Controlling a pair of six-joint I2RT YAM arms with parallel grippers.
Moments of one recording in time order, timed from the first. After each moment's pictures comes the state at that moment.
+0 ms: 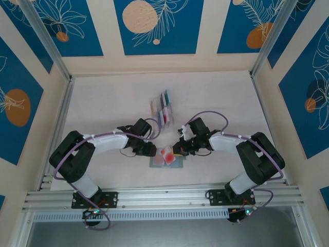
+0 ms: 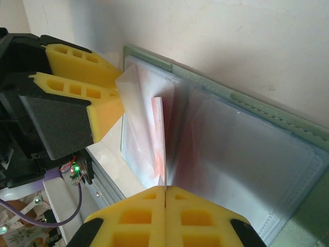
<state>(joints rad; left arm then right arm) -0.71 1.63 0.84 -0.46 0.30 -0.50 0.54 1.54 0.64 -0.17 -0.76 0.64</state>
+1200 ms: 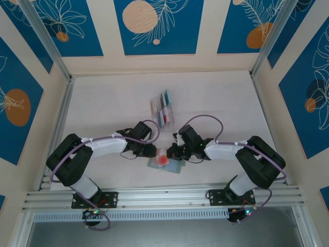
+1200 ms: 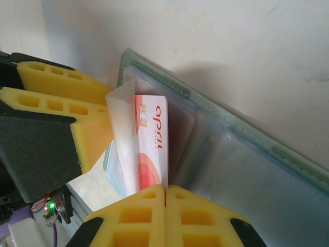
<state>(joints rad) -0.74 1.59 0.78 -0.37 0.25 -0.59 0.75 1.49 0.57 0.01 -0.45 0.88</state>
